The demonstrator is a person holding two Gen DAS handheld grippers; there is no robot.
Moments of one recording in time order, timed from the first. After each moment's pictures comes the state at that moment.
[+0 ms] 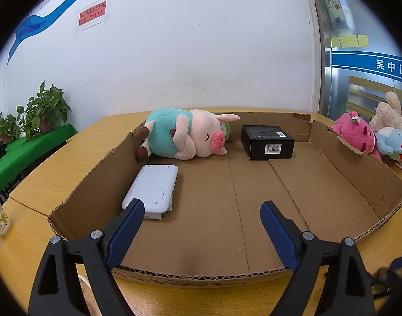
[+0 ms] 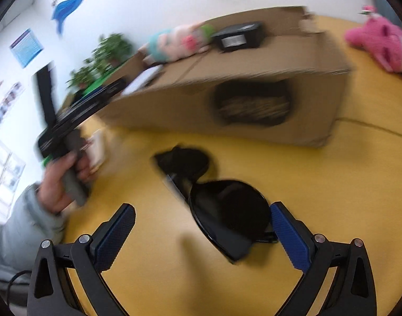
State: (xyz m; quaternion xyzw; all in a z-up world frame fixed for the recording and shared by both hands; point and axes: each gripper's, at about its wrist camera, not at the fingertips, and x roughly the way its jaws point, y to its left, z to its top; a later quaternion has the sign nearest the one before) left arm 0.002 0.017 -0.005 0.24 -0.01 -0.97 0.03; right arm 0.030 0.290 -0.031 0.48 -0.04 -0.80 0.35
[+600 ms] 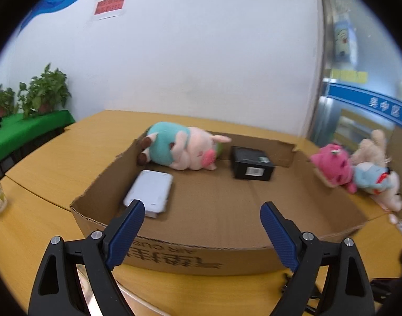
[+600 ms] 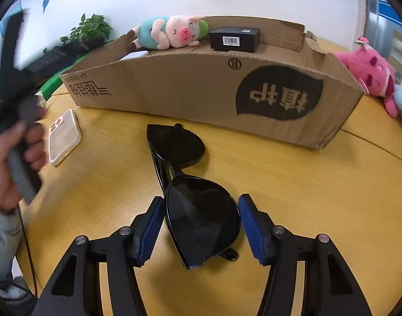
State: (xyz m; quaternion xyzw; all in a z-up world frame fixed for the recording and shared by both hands) left arm 0.046 0.007 0.040 0.22 0.07 -0.97 -0.02; right arm 0.060 0.253 -0.034 0.47 0.06 -0.85 0.23
